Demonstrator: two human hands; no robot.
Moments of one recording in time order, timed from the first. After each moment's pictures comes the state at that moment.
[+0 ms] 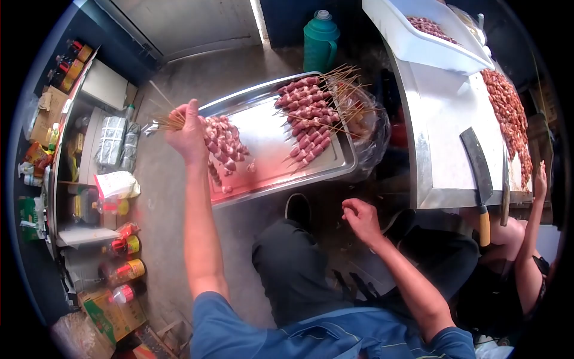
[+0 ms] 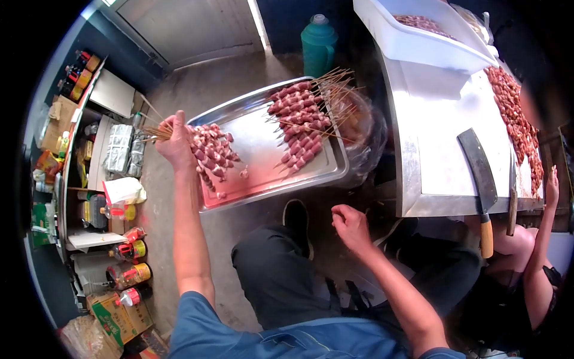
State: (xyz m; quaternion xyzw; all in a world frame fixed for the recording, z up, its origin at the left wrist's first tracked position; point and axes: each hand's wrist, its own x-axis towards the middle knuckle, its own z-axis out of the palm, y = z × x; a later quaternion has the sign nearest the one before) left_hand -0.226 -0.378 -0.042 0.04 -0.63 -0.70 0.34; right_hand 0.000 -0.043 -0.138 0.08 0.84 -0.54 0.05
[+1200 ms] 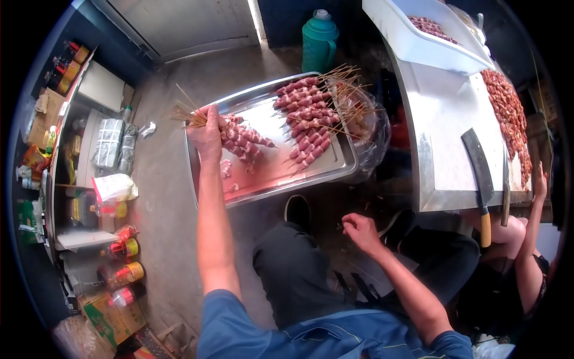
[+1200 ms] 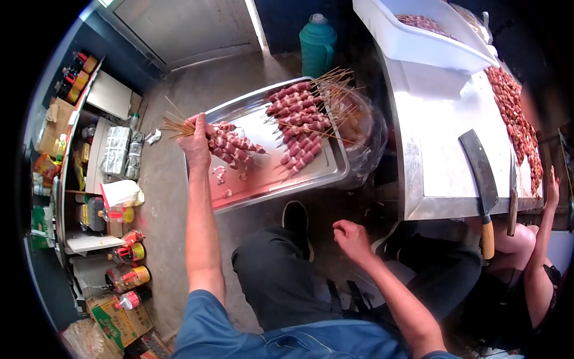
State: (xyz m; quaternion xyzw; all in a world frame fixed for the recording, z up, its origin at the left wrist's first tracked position) left_hand -0.248 -0.371 -0.098 0.01 -0.66 -0.70 0.27; right_hand 0.026 -0.037 -0.160 0.10 0.85 -0.51 0.14
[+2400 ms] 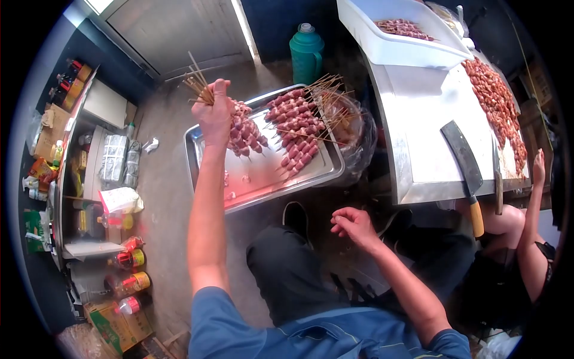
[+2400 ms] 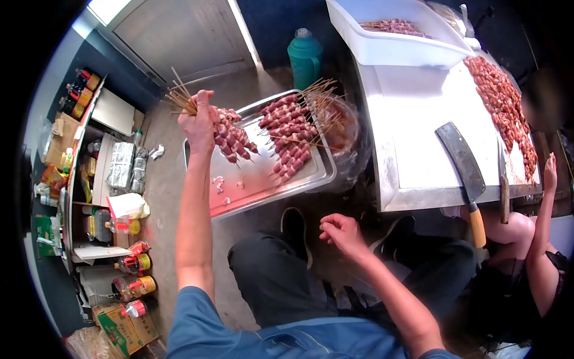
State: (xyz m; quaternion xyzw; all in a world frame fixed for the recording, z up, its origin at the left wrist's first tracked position) left_hand -0.255 -0.300 -0.006 -0.06 -0.65 -0.72 0.23; right_hand 0.012 -0.036 -0.102 0.15 0.68 -0.69 0.20
